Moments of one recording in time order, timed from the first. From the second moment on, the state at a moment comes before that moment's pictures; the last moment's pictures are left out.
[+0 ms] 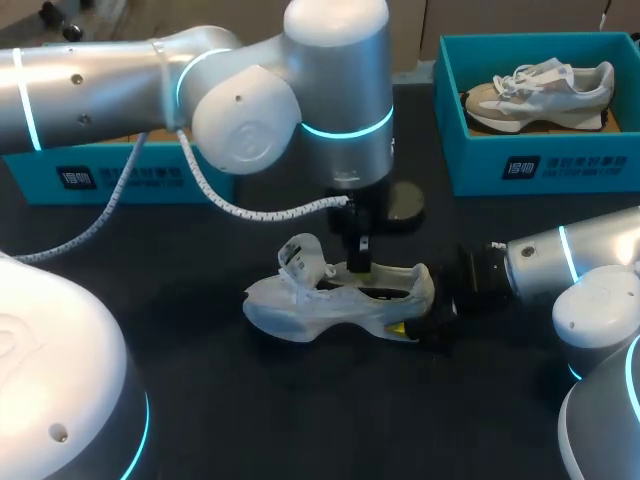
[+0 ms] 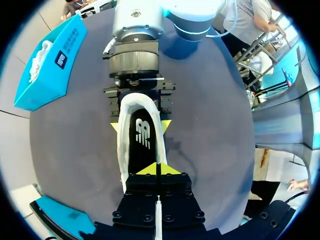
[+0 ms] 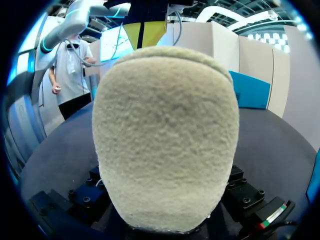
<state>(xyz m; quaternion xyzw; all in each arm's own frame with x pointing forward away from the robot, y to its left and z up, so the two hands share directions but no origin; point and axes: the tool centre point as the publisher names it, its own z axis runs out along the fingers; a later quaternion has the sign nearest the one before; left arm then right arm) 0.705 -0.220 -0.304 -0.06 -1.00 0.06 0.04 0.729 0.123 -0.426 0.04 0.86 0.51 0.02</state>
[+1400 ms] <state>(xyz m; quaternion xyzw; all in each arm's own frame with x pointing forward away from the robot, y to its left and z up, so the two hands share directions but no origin) 0.713 -0.225 -0.326 -0.10 -0.99 0.04 0.06 0.729 0.123 -0.426 0.04 0.86 0.51 0.02</state>
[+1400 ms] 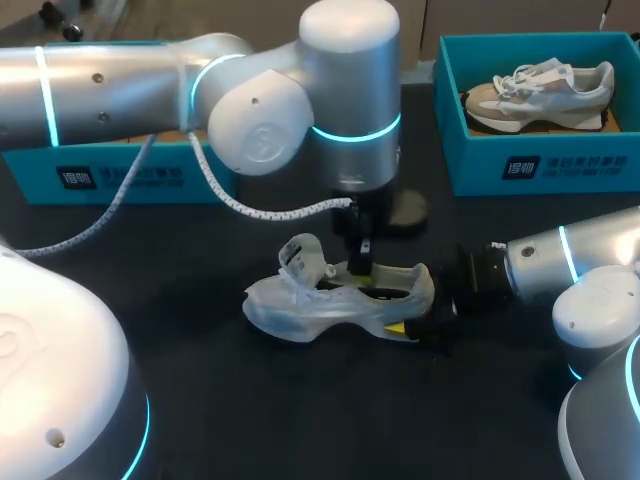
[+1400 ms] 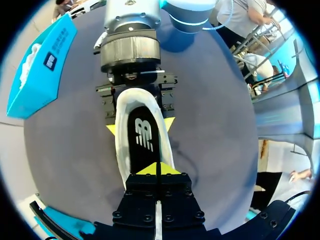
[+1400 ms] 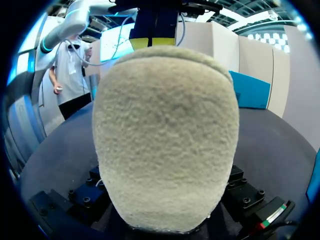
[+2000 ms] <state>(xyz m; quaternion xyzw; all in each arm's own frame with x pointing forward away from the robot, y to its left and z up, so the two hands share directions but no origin) 0.707 -0.236 -0.365 -0.11 -0.99 0.03 0.08 0.729 0.123 -0.426 0.04 0.86 0.51 0.02</state>
